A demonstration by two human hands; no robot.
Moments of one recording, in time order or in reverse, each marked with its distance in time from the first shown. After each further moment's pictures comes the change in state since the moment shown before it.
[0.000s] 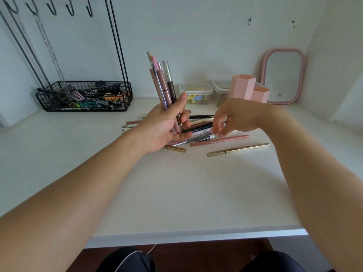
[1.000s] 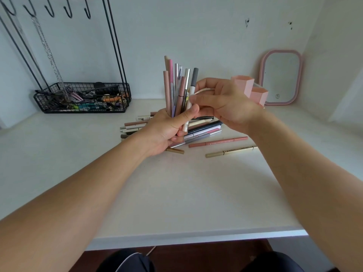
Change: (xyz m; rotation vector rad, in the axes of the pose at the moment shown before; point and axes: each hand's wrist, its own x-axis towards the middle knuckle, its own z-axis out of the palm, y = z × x) left_hand 0.003 -0.008 0.005 0.116 -0.024 0.028; right_hand -0.001 -0.048 0.009 1.207 0.290 -0.276
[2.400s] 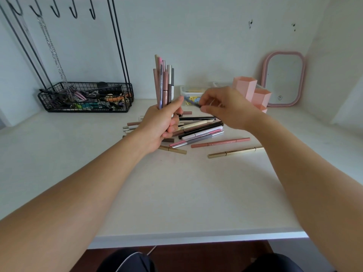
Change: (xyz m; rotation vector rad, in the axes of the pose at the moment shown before) left_hand 0.004 0.004 -0.016 0.036 0.232 -0.001; right_hand 0.007 0.012 -0.020 -0.950 0.060 -0.117
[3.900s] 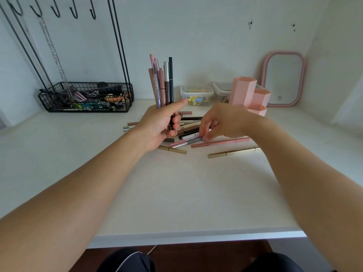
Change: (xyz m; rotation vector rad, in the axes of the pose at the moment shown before) left_hand 0.000 0.004 0.001 -0.089 -0.014 -0.038; right_hand -0.009 -0.004 0.004 -0.174 -0.388 0.068
